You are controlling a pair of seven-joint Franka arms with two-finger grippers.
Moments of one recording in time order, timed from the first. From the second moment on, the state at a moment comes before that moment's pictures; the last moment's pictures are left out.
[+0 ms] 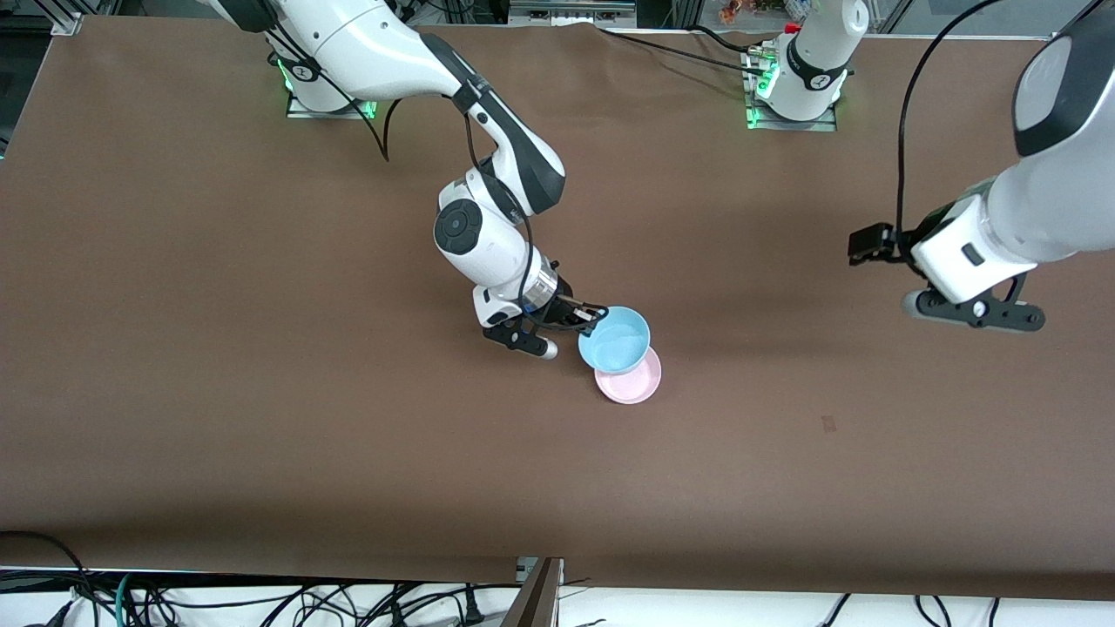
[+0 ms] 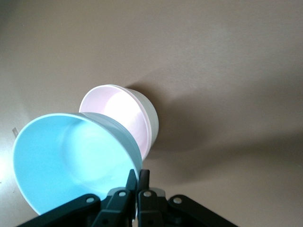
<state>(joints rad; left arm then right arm) 0.13 0.31 -0.35 -1.26 0.06 1.34 -0.08 0.68 0.83 0.05 -1.35 0.44 2.55 0.80</state>
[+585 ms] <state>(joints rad) 0.16 0.20 -0.30 -1.34 0.04 1.34 -0.08 0.70 0.96 0.05 -1.22 0.44 2.65 0.83</state>
